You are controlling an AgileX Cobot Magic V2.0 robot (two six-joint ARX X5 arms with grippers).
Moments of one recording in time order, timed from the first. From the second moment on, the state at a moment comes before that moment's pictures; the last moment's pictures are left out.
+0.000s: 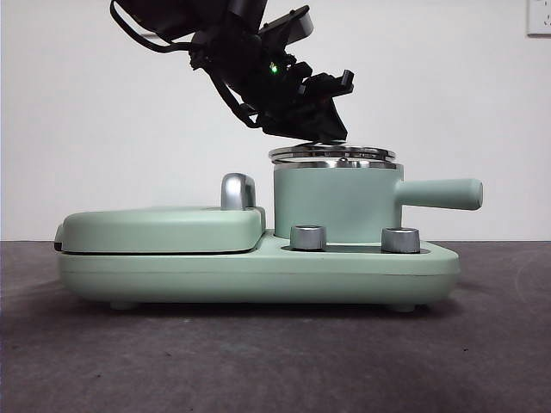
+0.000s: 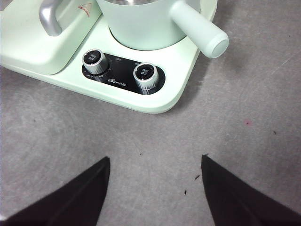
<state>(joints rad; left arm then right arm) -0.63 1.93 1.48 0.15 0.16 0.10 0.38 0.56 0.75 -0.86 -0.13 0.16</state>
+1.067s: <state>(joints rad) -0.64 1.94 1.49 0.10 0.16 0.12 0.38 0.56 0.75 -0.87 -0.13 0.16</state>
